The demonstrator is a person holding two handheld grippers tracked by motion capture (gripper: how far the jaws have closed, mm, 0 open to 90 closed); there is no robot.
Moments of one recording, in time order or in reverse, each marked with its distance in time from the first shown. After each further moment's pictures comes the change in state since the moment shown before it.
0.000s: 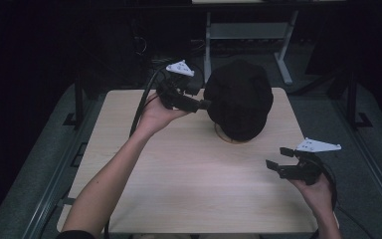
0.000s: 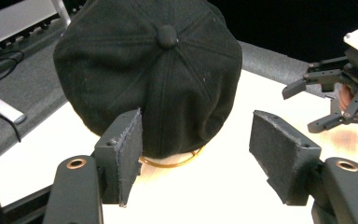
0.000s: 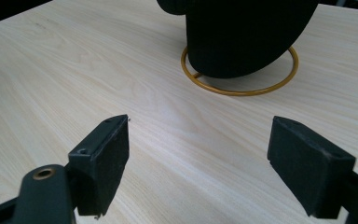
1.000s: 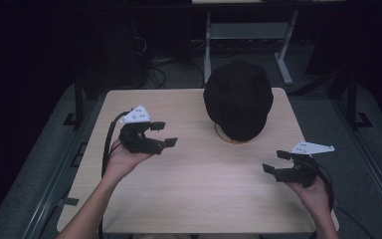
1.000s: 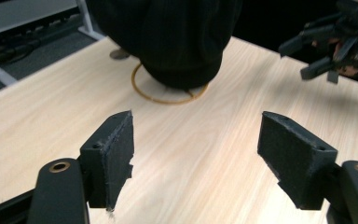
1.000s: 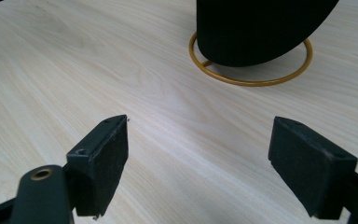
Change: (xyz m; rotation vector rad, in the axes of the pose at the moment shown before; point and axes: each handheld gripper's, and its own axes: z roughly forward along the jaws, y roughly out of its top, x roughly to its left) left arm -0.022 -0.128 -0.052 -0.067 0.051 -0.094; right arm 0.009 -0.003 0.006 0.046 0.003 -0.024
